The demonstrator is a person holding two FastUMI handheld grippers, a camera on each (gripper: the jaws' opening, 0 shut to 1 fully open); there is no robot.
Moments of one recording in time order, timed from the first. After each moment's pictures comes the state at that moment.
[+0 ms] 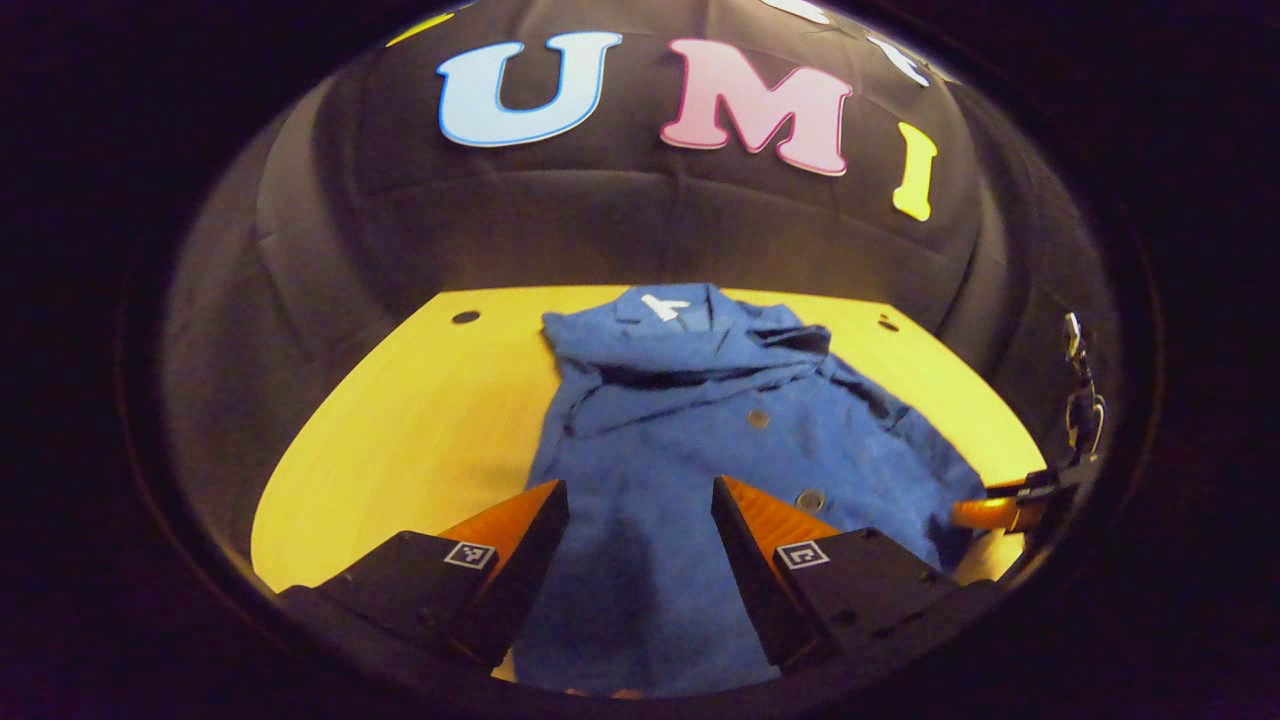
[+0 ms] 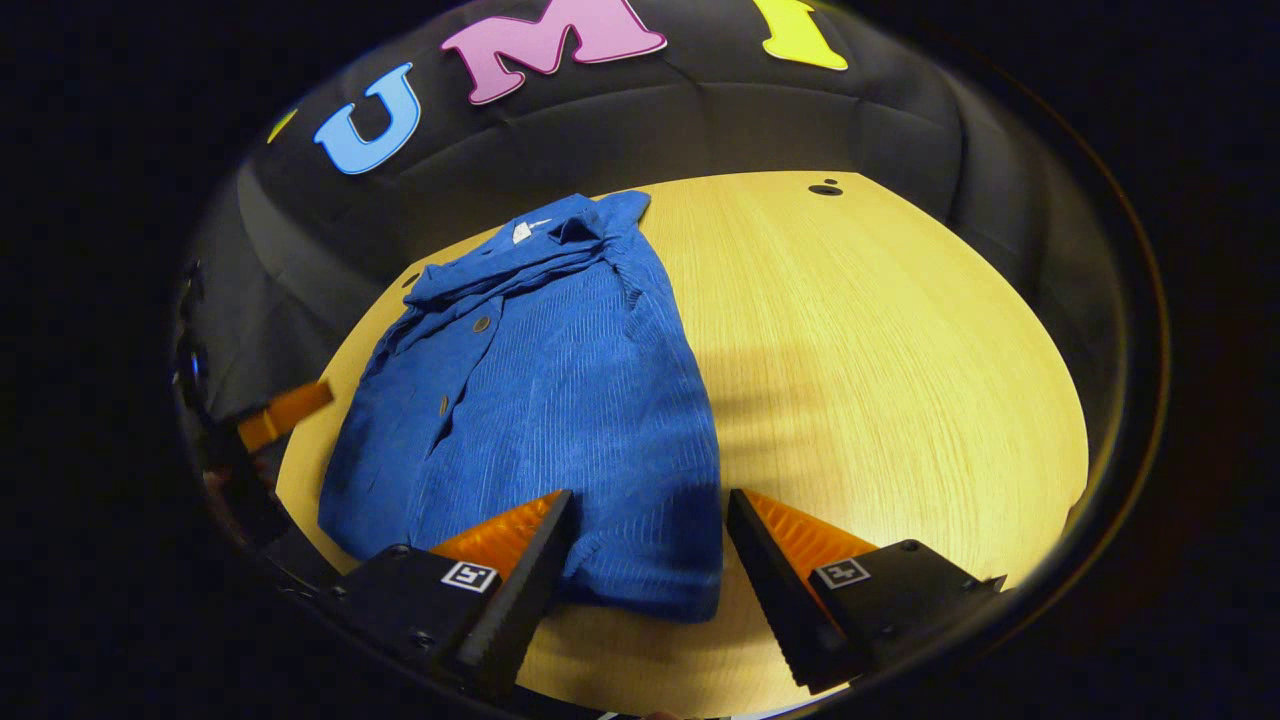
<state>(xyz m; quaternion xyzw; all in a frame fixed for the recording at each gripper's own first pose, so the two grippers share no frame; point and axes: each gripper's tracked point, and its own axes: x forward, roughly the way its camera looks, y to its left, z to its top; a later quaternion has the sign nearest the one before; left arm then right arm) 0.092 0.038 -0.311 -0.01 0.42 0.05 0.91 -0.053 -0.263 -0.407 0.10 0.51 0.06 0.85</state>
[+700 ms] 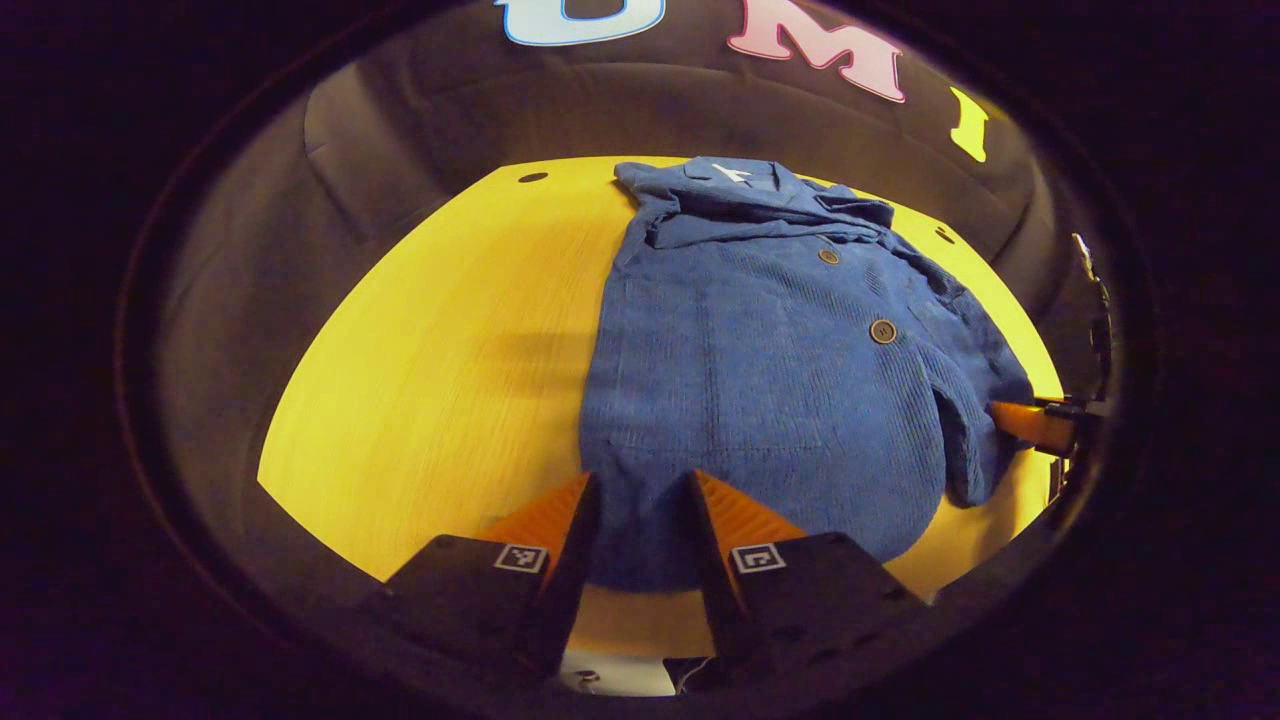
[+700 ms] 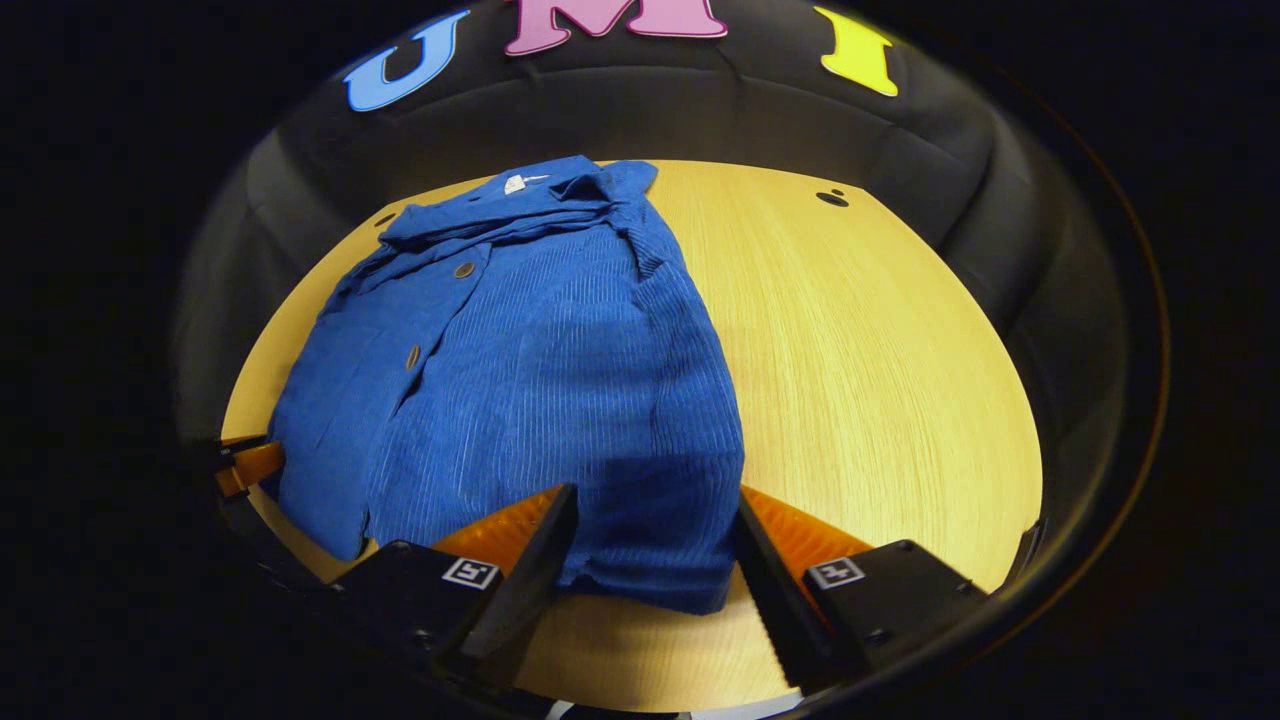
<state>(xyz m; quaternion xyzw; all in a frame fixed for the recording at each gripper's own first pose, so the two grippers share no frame) 0.039 0.031 -0.353 -0.05 0.50 0.08 0.86 -0.057 -0.256 -0.417 -0.01 0.54 0.03 0.84</state>
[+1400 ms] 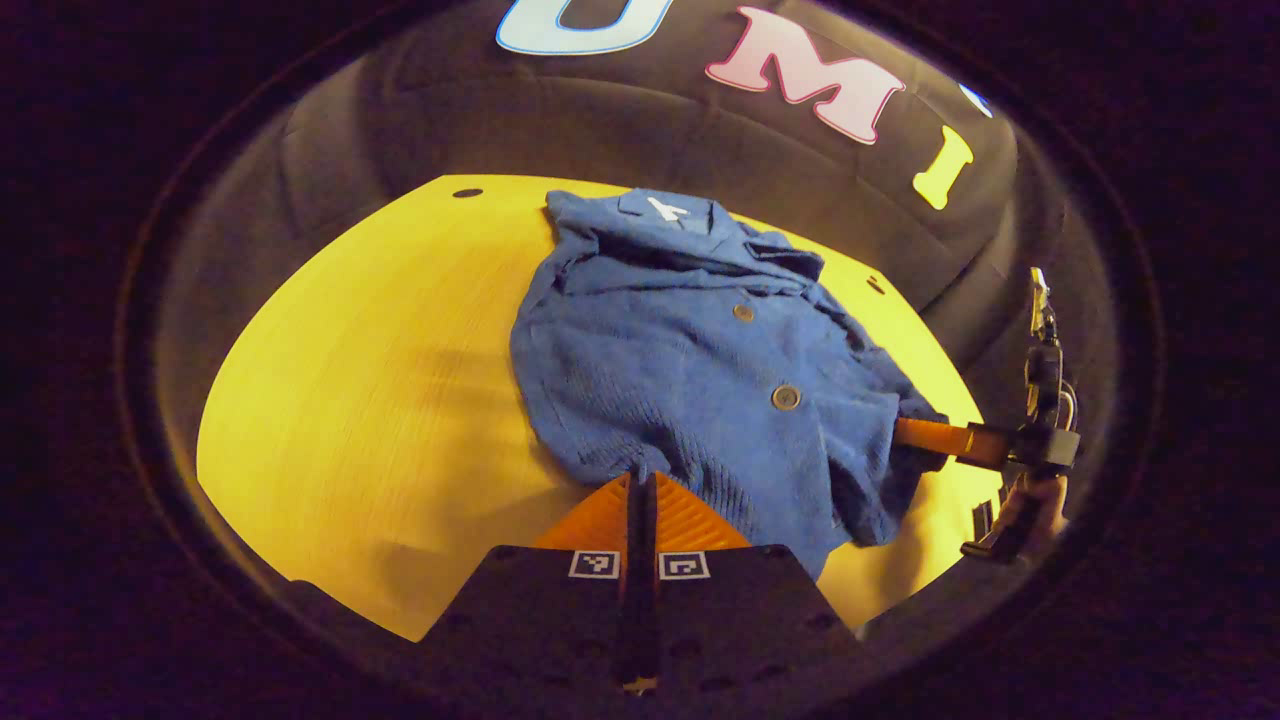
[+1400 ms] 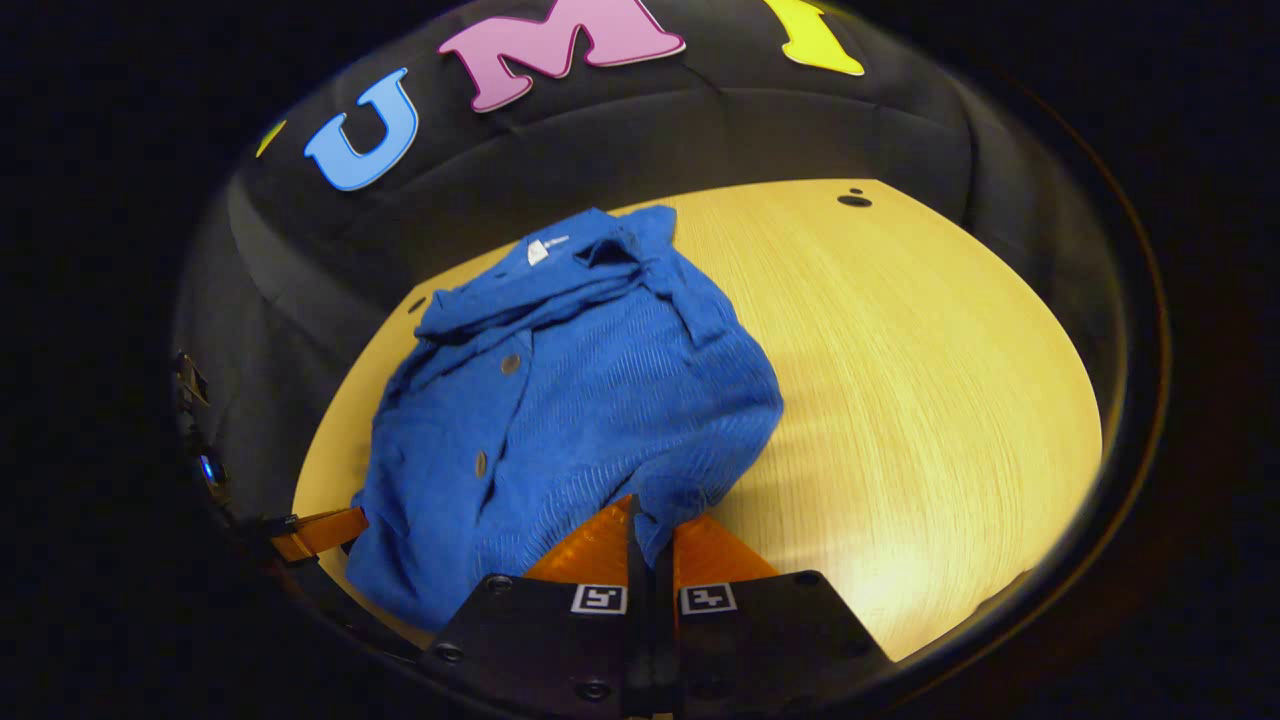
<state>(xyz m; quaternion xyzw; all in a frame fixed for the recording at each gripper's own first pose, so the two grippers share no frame) 0.105 -0.020 -0.306 -0.13 0.42 -0.02 0.90 0.012 -0.204 -0.389 0.13 0.48 0.07 0.87</state>
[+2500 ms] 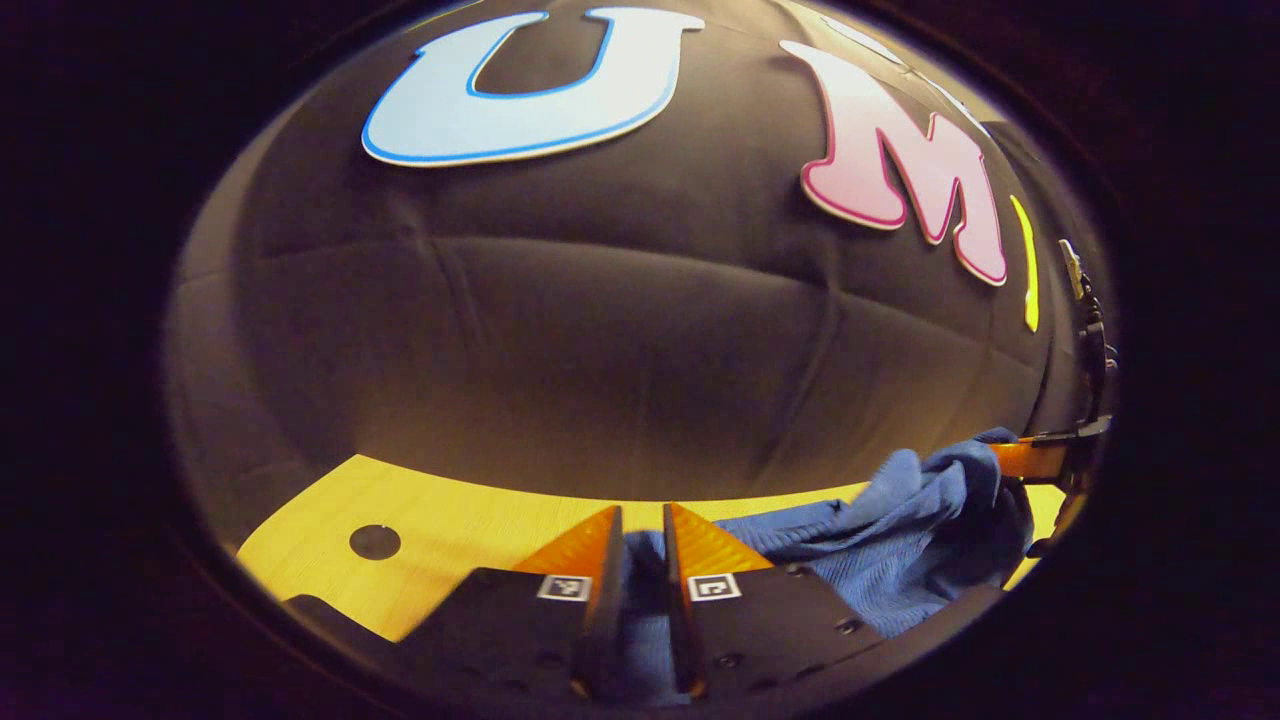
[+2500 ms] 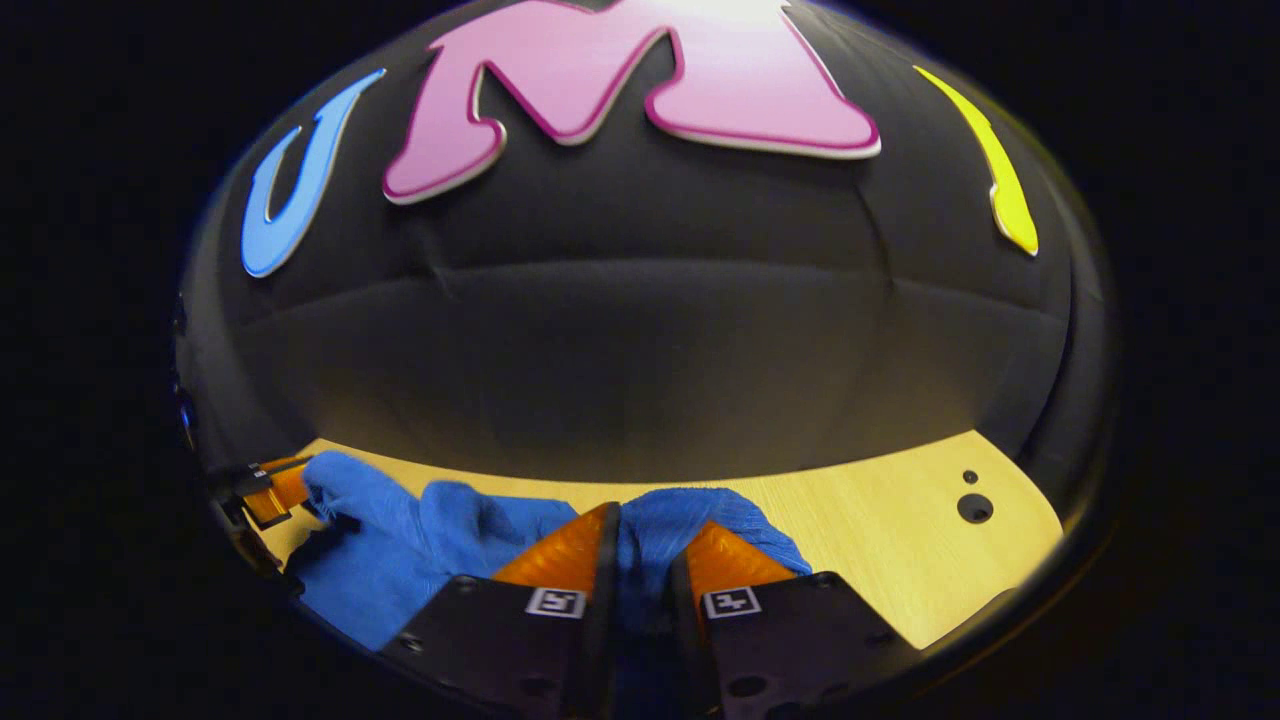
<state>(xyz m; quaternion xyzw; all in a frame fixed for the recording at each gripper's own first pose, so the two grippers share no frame) 0.558 0.108 -0.245 -0.01 0.16 0.03 0.99 0.424 -0.178 -0.416 0.03 0.28 0.02 0.96</state>
